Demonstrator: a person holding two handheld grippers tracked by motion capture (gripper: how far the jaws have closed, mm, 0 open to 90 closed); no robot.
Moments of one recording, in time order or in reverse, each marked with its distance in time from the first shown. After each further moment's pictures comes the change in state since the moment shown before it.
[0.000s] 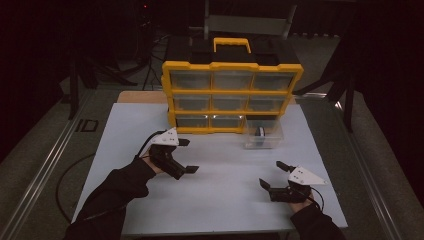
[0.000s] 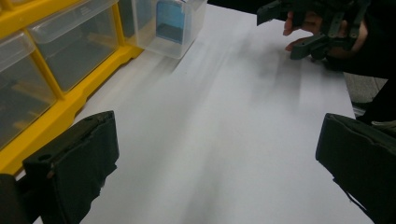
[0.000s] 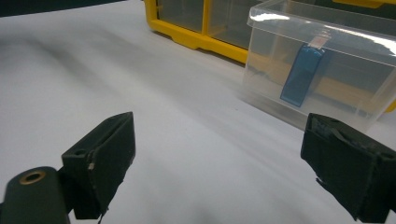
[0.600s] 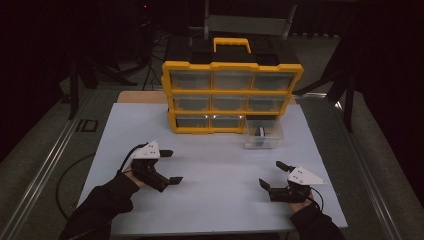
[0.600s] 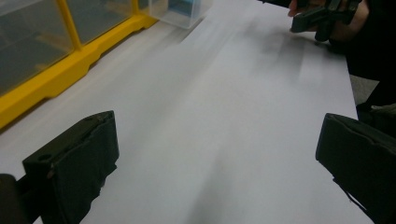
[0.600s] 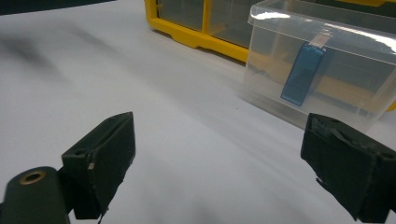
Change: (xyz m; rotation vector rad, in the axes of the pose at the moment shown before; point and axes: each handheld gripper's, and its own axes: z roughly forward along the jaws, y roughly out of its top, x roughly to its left) left arm -0.012 -0.046 -0.031 -0.008 0.049 -0.054; right arm 0.000 0.000 0.001 0.006 -0.001 -0.005
